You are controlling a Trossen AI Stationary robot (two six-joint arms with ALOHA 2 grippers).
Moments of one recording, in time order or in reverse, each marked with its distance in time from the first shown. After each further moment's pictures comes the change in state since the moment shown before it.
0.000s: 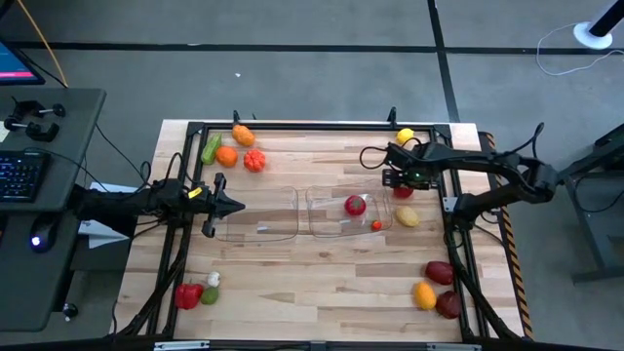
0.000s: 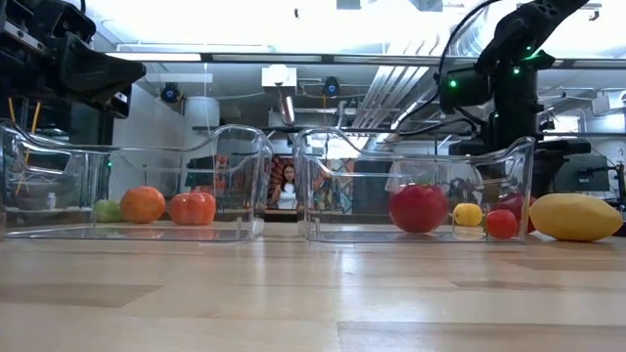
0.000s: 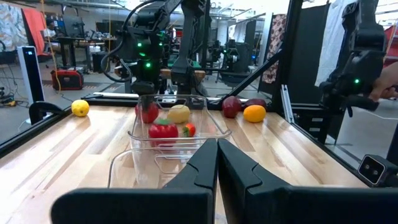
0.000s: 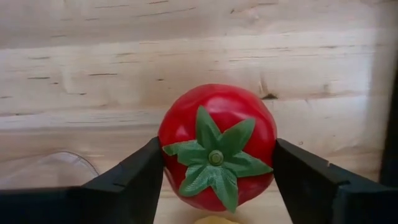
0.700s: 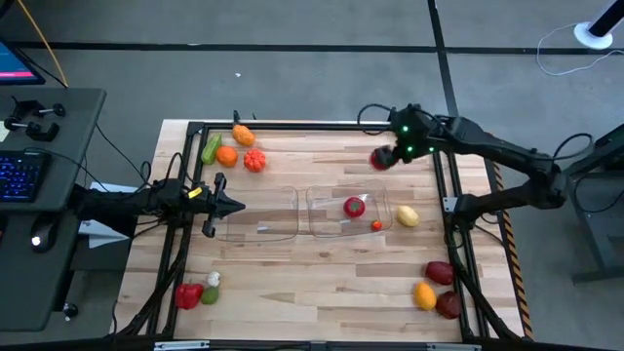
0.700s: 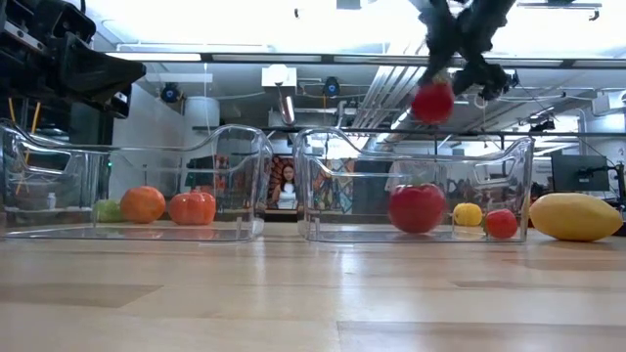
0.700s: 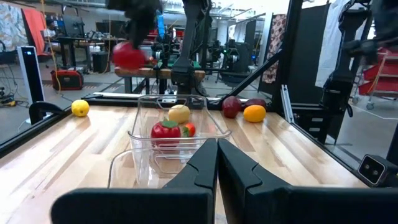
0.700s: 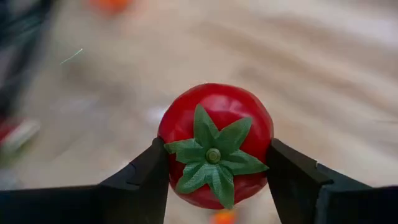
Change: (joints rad) left arm 0.000 0.000 0.000 0.000 0.000 0.000; right arm 0.063 -0.141 0.478 -0.044 -0.205 -0.456
